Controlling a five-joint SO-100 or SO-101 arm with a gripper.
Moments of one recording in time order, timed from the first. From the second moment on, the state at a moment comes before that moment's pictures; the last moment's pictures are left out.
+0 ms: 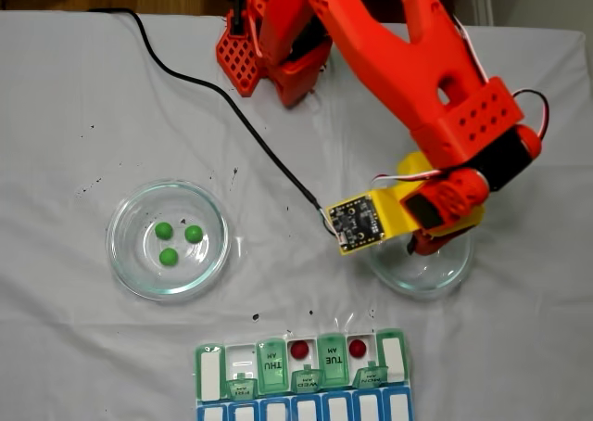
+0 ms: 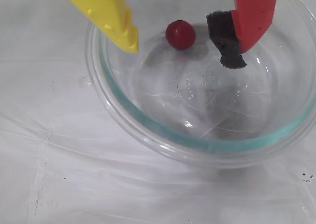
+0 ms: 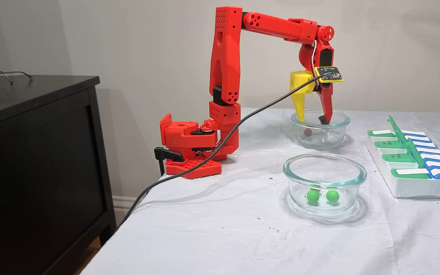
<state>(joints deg) -37.5 104.1 100.1 81.7 14.0</state>
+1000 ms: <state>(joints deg) -39.1 100.2 97.2 83.1 13.4</state>
